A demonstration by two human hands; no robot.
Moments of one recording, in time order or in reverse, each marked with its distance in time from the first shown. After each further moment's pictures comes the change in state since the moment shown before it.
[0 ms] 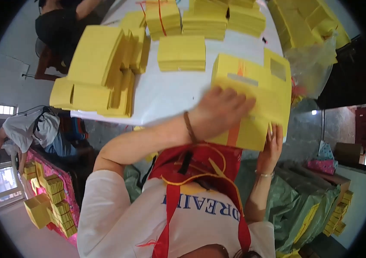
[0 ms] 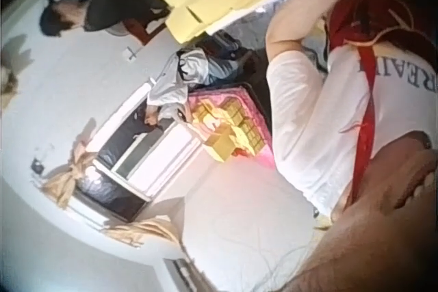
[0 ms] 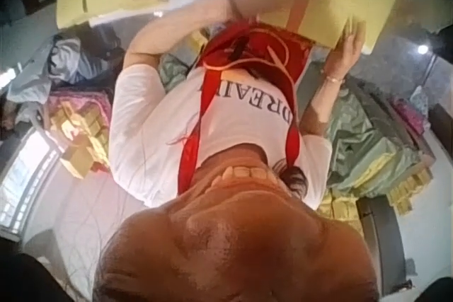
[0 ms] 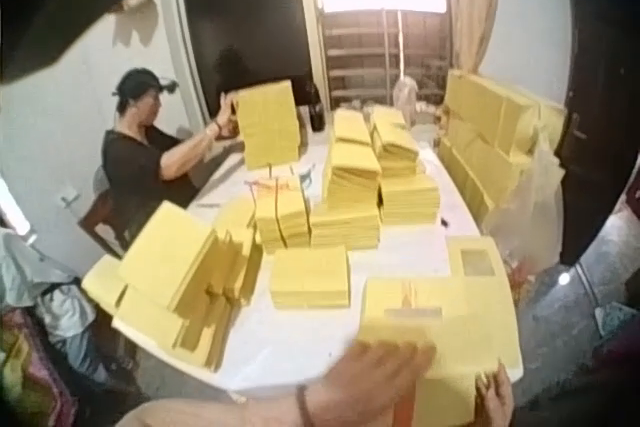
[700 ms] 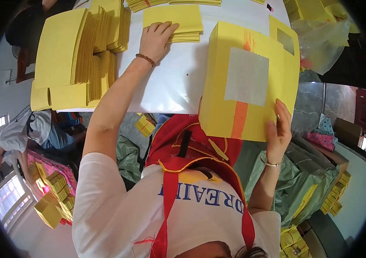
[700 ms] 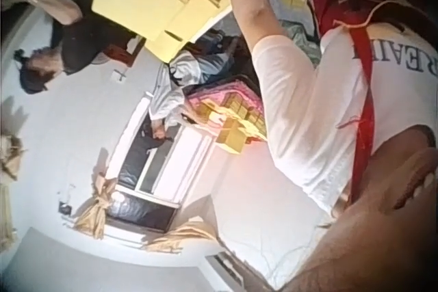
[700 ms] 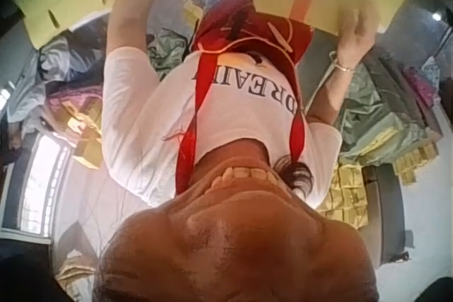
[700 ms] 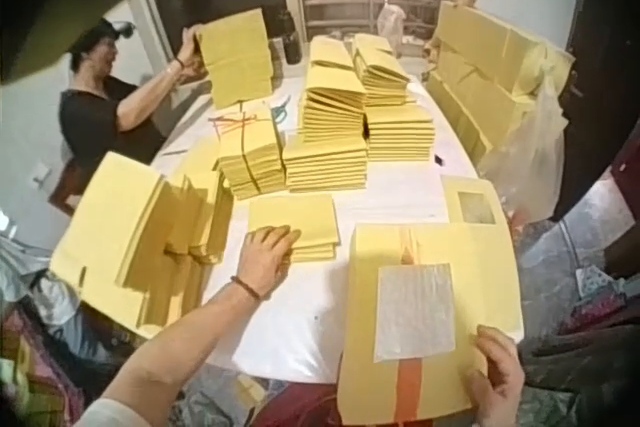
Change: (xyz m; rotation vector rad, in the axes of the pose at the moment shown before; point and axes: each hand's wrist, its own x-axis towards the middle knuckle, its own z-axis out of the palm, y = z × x) left_hand -0.097 -0.196 0.094 0.297 0.028 -0.326; right_hand 0.015 -0.018 0.012 -0.676 -0.181 -0.101
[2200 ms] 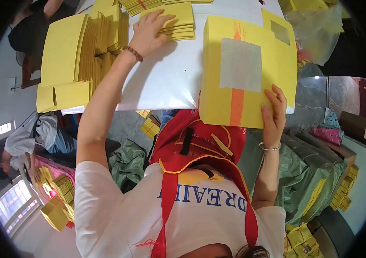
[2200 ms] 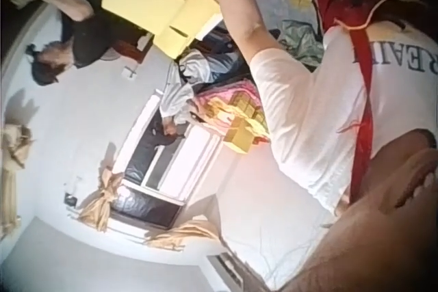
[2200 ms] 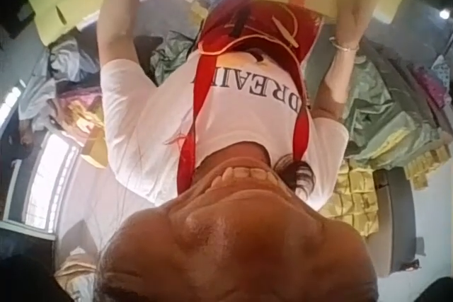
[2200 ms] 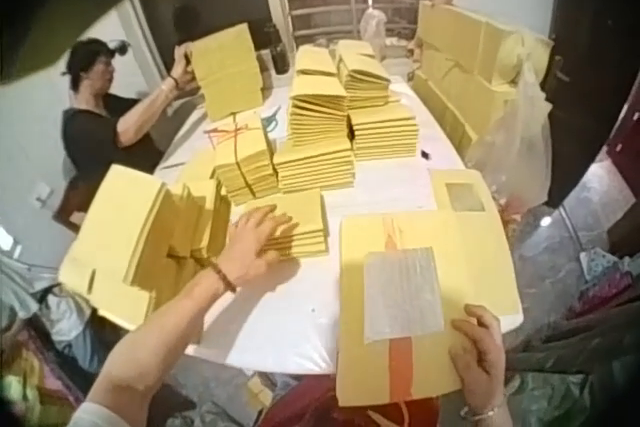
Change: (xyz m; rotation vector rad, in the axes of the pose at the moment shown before) left_hand 0.032 0.012 -0.060 -0.089 -0.249 -0.073; right_hand -0.002 0.015 0.009 -0.048 0.035 -0.076
